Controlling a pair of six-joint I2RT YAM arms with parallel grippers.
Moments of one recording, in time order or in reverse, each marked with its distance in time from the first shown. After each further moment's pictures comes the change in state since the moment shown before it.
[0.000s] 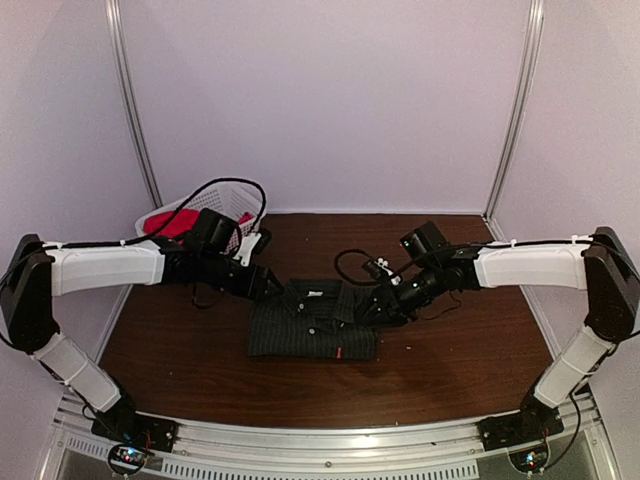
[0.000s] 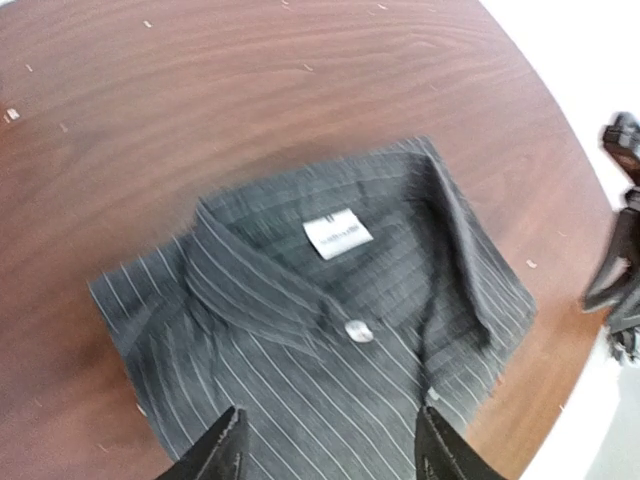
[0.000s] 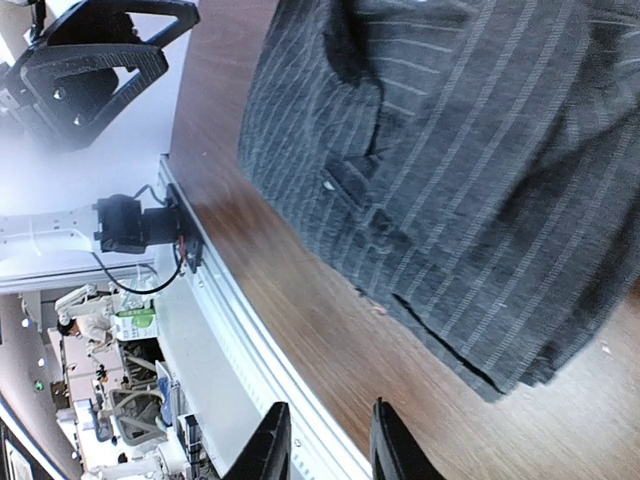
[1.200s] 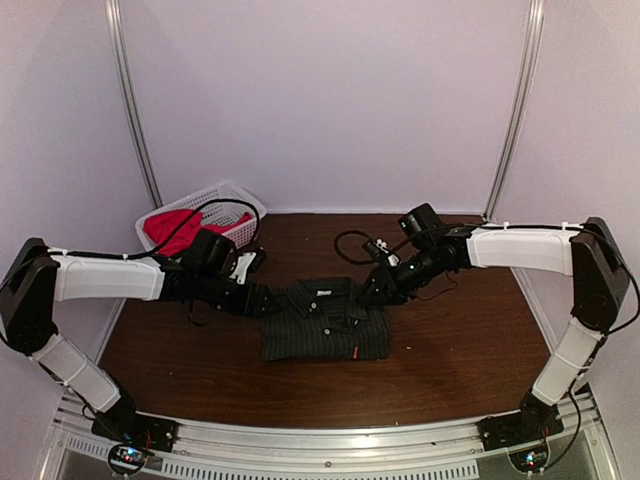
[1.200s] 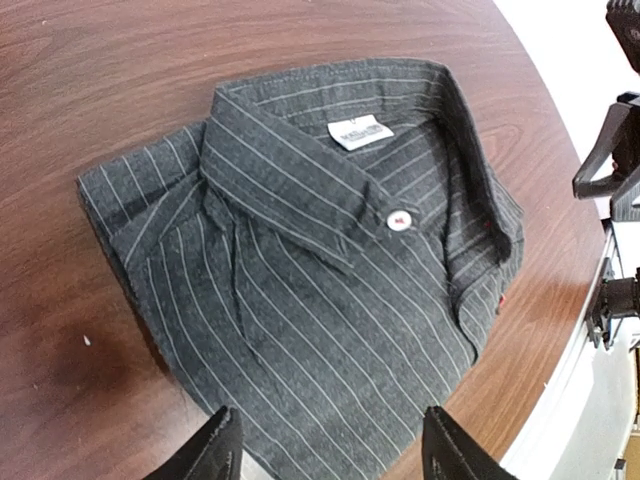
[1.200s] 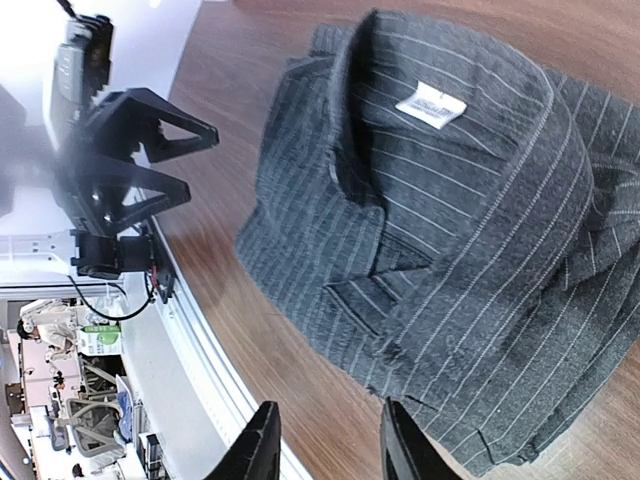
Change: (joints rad) left arm 0.006 -0.072 -0.201 0.111 0.085 -0.100; right arm -0.050 0.095 0.156 -0.055 0.045 -0.137
